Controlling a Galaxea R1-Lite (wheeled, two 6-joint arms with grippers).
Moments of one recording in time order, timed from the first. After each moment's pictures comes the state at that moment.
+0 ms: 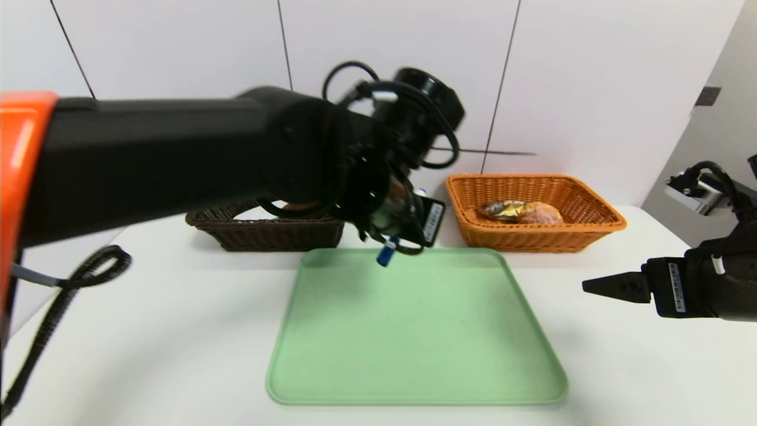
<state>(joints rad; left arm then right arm) -0.81 2.04 -1.97 0.59 0.32 -0.19 0.25 1.32 -0.94 0.39 0.00 0.19</state>
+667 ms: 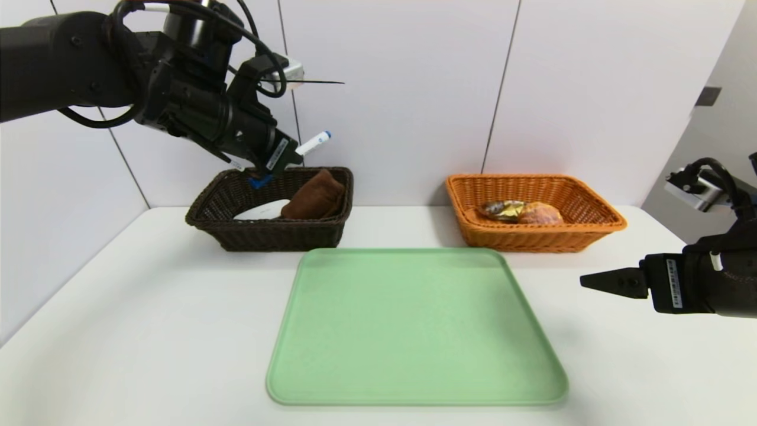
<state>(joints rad) -0.33 1.93 -1.97 0.58 -0.13 0.42 0.25 1.32 -0.94 0.36 0.00 0.18</state>
